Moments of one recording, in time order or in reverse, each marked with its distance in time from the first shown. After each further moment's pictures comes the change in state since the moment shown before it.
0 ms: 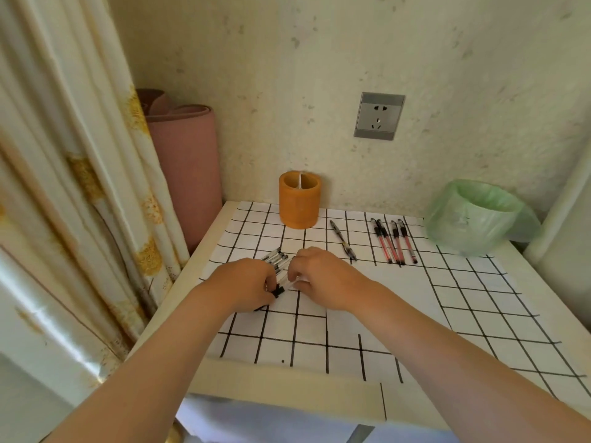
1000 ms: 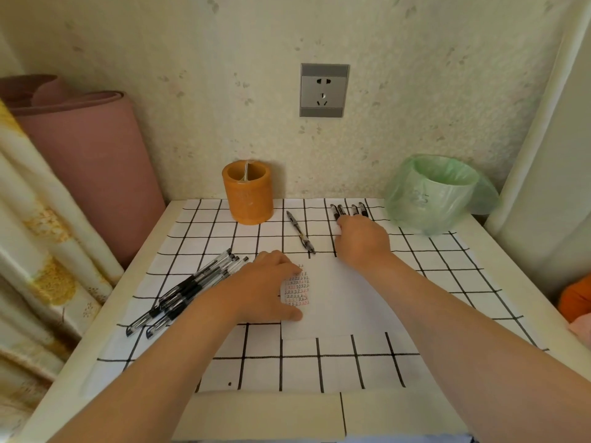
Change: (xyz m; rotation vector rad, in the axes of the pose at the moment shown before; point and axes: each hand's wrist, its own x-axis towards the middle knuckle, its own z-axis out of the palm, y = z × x) left_hand 0.057 0.074 0.030 -0.123 -0.042 0.330; right_hand -0.031 0.135 -0.018 -0.196 0.189 0.787
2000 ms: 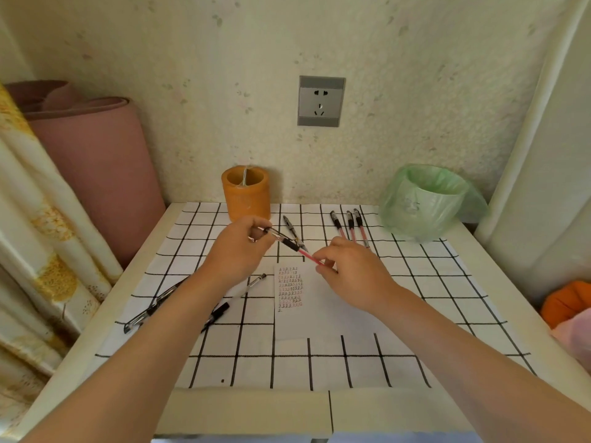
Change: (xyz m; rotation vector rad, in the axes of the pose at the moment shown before) left_hand 0.011 0.003 -0.037 -0.614 0.552 -0.288; right_hand -0.072 -0.002 -0.033 0.271 -0.016 -0.388
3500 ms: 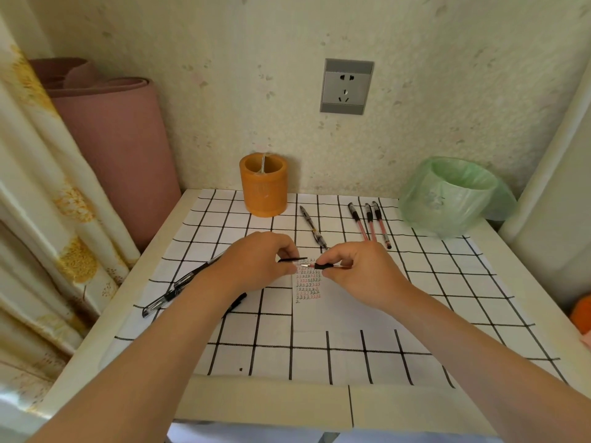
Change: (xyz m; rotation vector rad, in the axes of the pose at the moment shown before) left_hand -0.010 -0.017 -0.006 0.494 -0.339 0.207; right_hand -0.003 -0.015 0.012 0.392 -0.028 0.167
